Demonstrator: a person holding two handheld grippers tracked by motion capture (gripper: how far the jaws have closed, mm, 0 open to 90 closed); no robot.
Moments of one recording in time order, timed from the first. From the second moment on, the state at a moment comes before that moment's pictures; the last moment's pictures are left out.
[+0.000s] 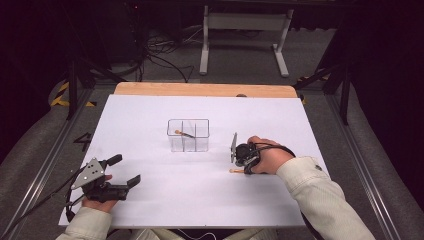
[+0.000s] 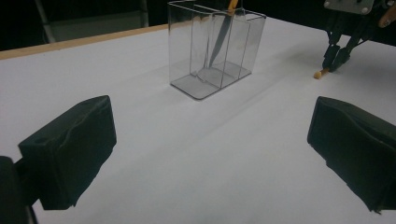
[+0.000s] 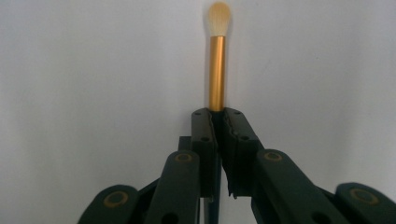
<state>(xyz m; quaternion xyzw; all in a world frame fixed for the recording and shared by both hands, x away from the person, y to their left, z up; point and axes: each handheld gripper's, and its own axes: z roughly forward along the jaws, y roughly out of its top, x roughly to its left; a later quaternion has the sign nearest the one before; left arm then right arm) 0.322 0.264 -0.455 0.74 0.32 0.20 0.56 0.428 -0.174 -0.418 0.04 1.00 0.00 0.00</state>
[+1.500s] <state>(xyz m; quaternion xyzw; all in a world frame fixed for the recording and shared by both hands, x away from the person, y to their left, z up) 0.322 0.264 -0.456 0.74 0.32 0.20 0.56 0.417 -0.162 -0.342 0.06 1.00 0.06 0.03</state>
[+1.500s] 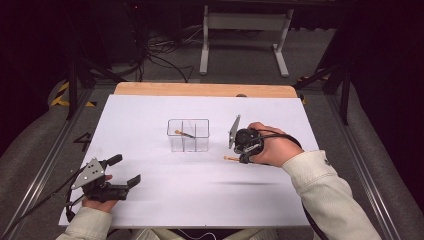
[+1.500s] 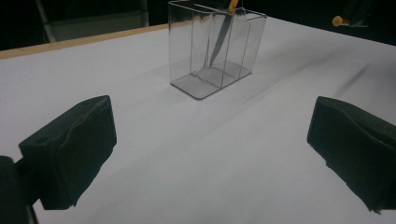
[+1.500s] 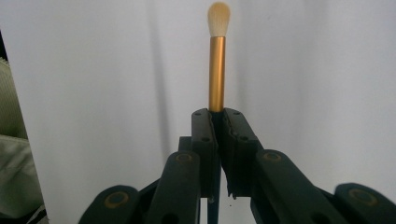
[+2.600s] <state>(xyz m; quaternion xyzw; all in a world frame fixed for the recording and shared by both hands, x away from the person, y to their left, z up) 0.322 0.264 -0.455 0.74 0.32 0.20 0.56 0.411 -0.173 -0.303 0.07 0.96 0.24 0.07</state>
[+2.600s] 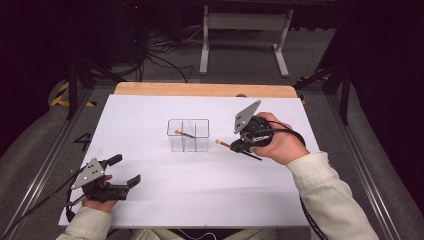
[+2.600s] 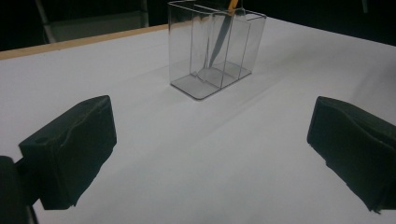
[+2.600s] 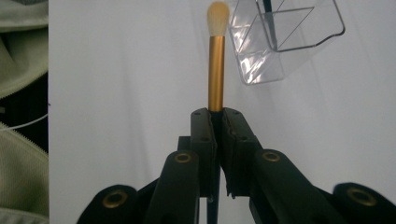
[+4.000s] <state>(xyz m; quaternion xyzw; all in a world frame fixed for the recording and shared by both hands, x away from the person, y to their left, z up) 0.322 0.264 -0.456 0.74 0.32 0.20 0.56 0.407 -0.198 -0.311 0.12 0.84 0.51 0.14</state>
